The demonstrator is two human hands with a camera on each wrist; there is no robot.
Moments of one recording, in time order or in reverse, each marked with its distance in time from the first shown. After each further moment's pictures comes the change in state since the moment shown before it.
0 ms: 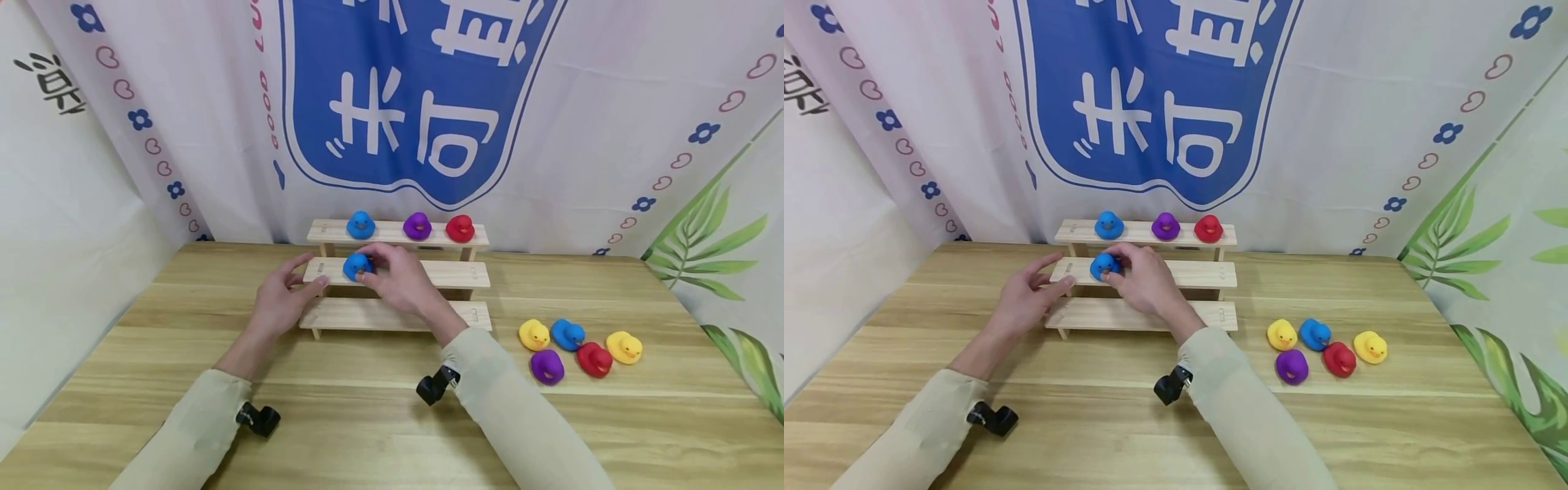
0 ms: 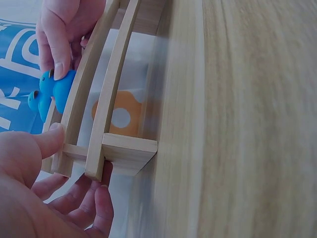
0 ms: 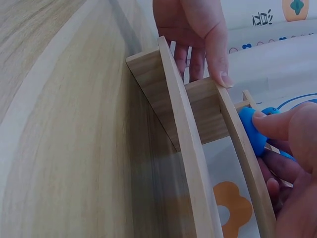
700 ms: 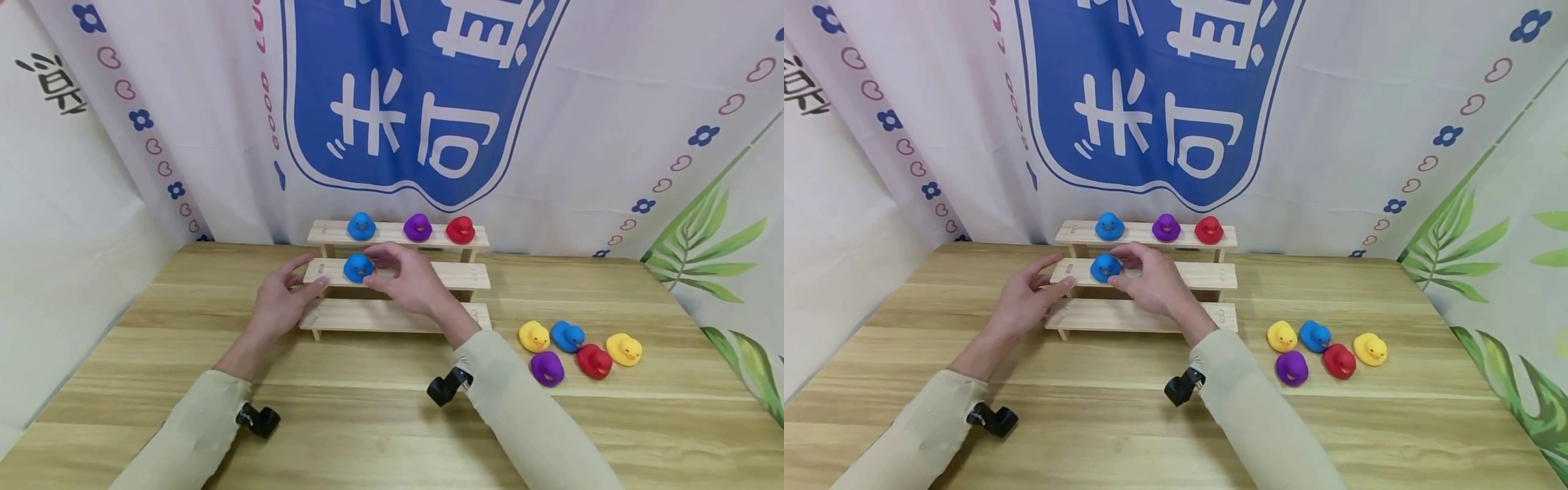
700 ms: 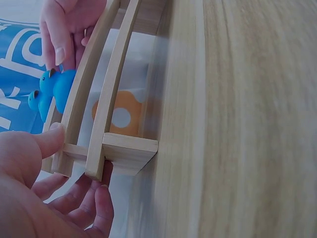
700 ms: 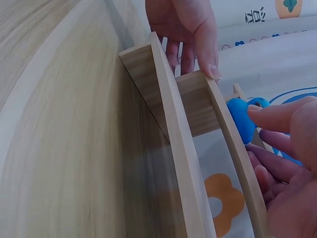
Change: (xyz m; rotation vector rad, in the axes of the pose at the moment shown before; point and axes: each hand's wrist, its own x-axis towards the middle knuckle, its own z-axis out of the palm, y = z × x) left_hand 0.000 -0.001 -0.001 0.001 -0.007 -0.006; right_hand -0.008 0.003 -0.014 0.052 -0.015 0.028
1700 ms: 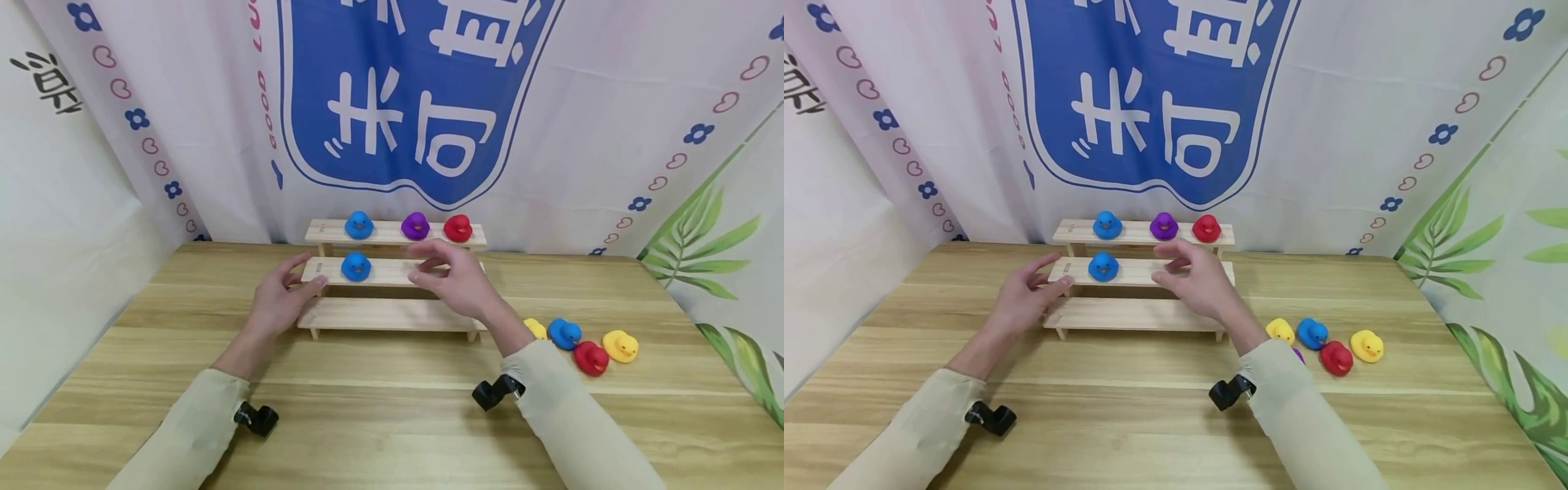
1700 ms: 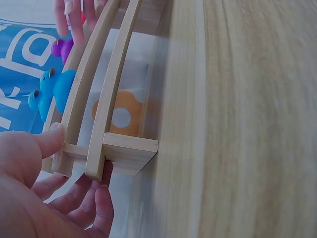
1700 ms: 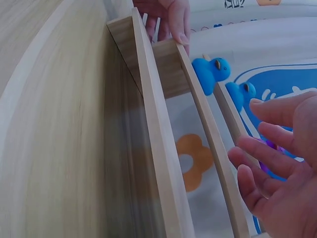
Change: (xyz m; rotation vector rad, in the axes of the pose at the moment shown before) left_hand 0.000 -0.001 0.001 -0.036 -0.005 0.001; right_hand -0.036 0.018 -0.056 0.039 0.050 0.045
